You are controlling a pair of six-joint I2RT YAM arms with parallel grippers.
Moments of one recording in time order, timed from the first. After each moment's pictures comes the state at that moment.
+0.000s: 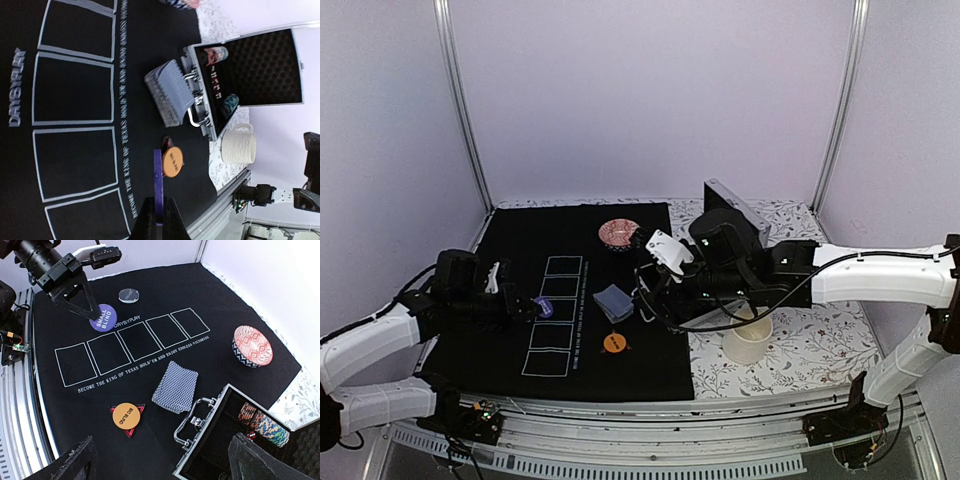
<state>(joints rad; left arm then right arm) -0.36 0.90 0.45 -0.23 0.46 -0.80 1.12 1.51 1.18 -0.21 0.11 -0.11</state>
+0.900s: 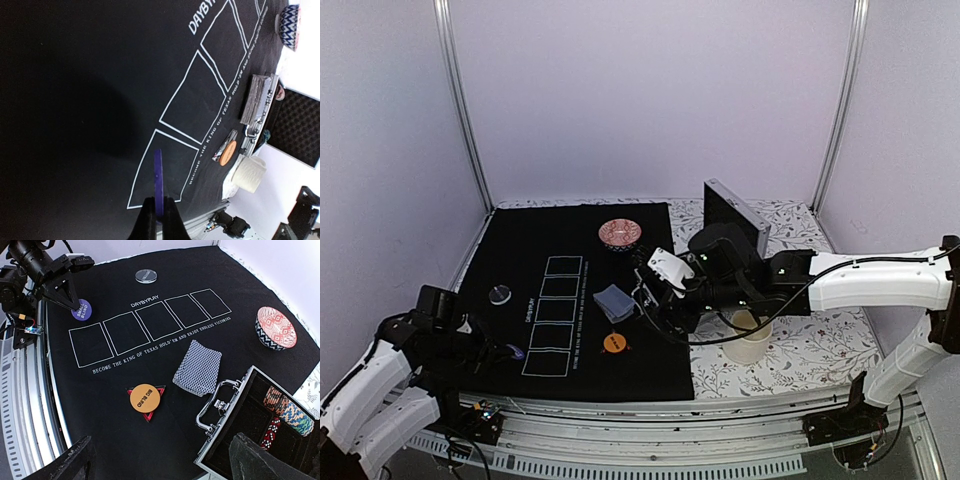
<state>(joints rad) -0.15 0.57 0.29 -0.72 0.49 -1.05 1.12 1.51 1.10 -0.21 0.03 -0.07</state>
